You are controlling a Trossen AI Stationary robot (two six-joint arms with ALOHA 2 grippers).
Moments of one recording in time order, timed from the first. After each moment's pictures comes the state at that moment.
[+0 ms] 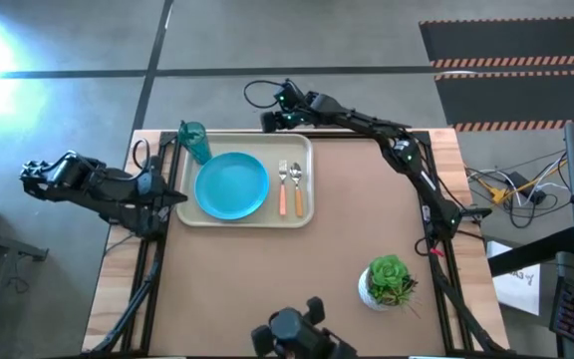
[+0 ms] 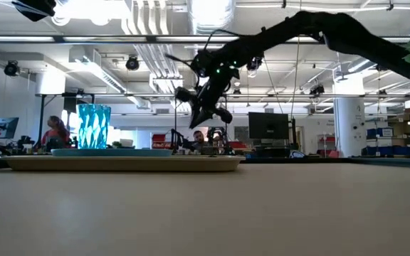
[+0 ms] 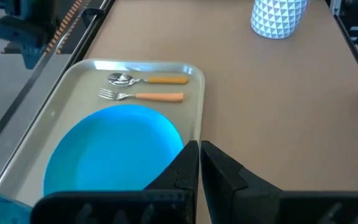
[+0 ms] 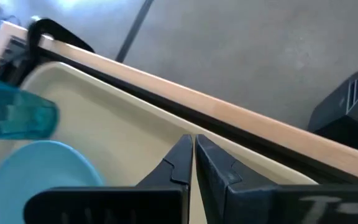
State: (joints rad) left arm -0.28 0.60 1.03 -1.13 -0.35 -0.21; right arm -0.59 2.40 2.24 -0.66 0.00 0.61
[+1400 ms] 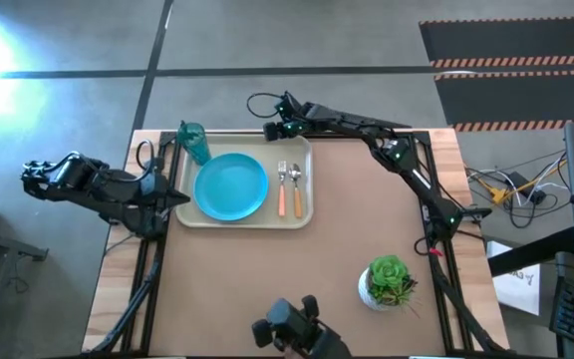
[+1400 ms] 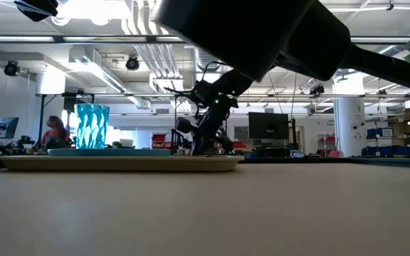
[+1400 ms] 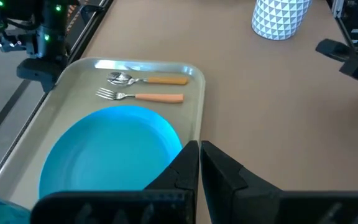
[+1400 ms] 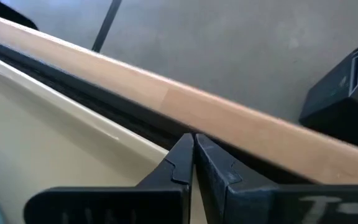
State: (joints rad) left arm -0.28 0.62 1.02 -1.11 -0.35 -0.23; right arm -0.62 2.56 2.20 -0.55 -0.05 0.60
